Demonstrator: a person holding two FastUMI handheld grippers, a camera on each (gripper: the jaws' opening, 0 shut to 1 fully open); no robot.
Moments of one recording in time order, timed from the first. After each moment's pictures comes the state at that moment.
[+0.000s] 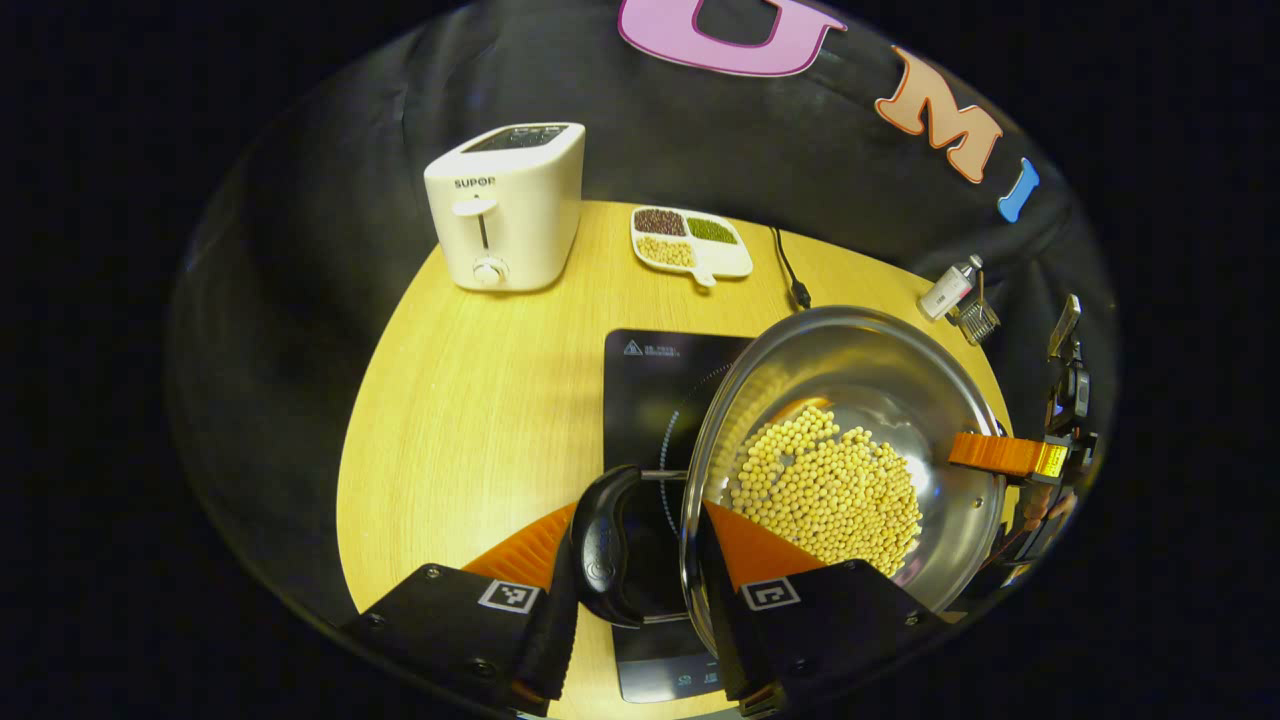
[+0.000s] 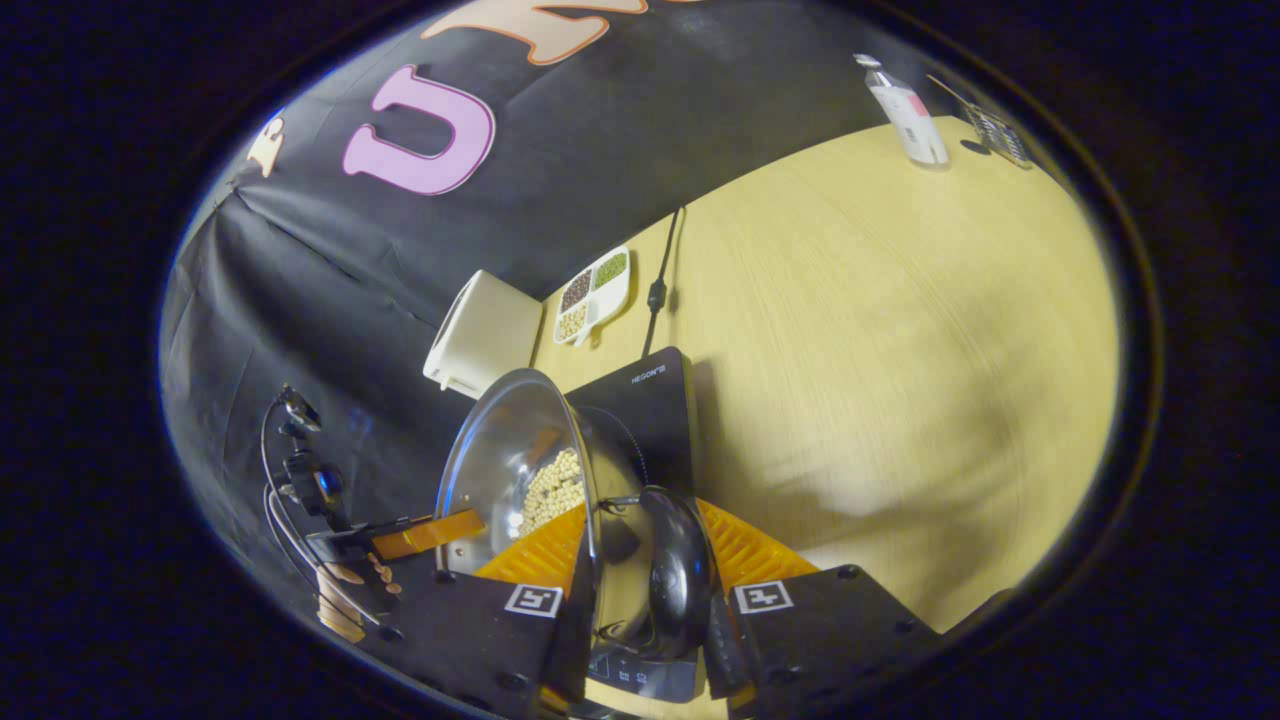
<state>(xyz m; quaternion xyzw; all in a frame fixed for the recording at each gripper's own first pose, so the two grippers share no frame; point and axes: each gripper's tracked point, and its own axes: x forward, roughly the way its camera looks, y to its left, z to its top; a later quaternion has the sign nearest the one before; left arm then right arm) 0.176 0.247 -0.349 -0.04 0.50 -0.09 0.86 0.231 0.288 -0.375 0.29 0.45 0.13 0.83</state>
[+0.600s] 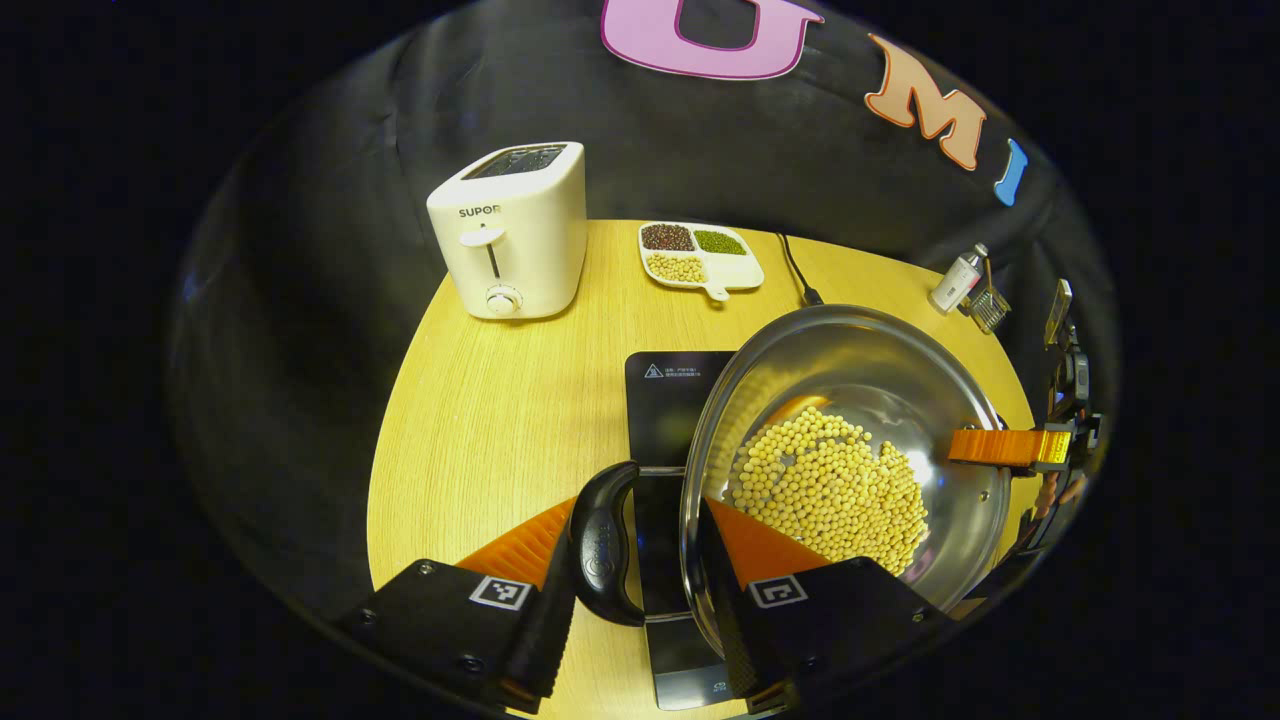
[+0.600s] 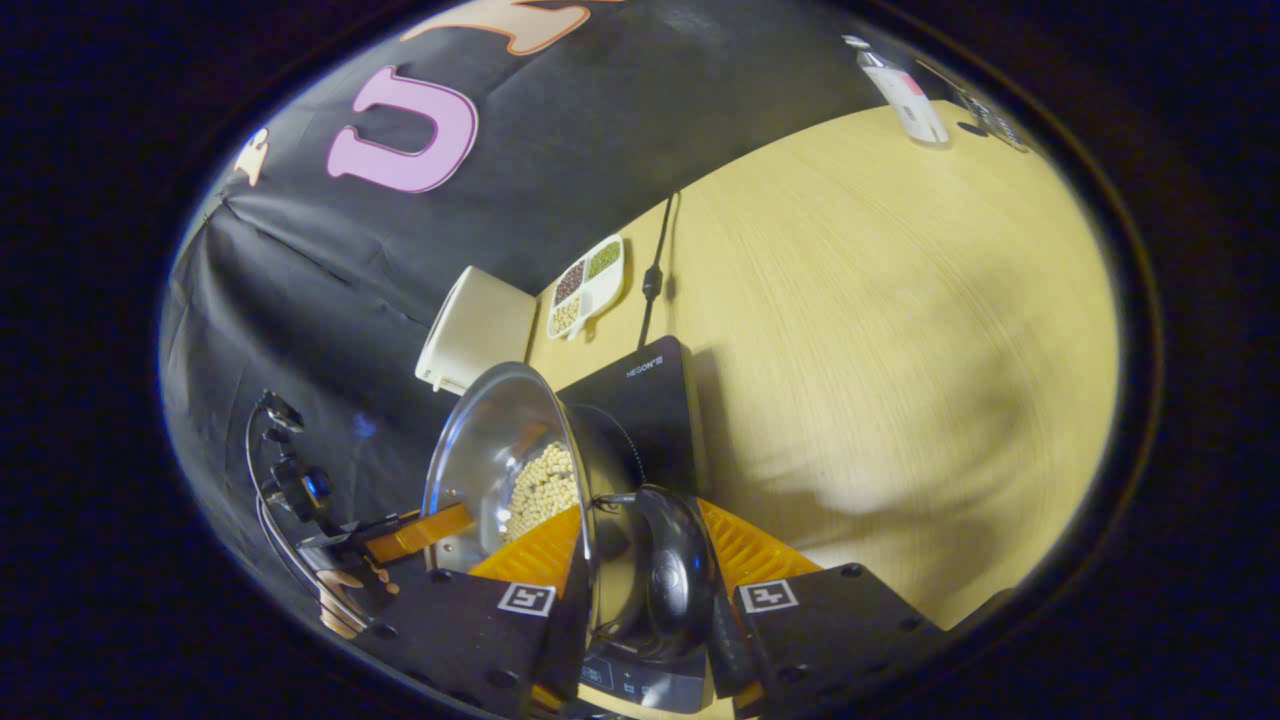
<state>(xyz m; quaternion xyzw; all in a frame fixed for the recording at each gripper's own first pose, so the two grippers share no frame) 0.185 0.257 -0.346 0.00 0.49 -0.08 0.87 0.236 0.298 -0.392 0.30 0.46 0.13 0.82</state>
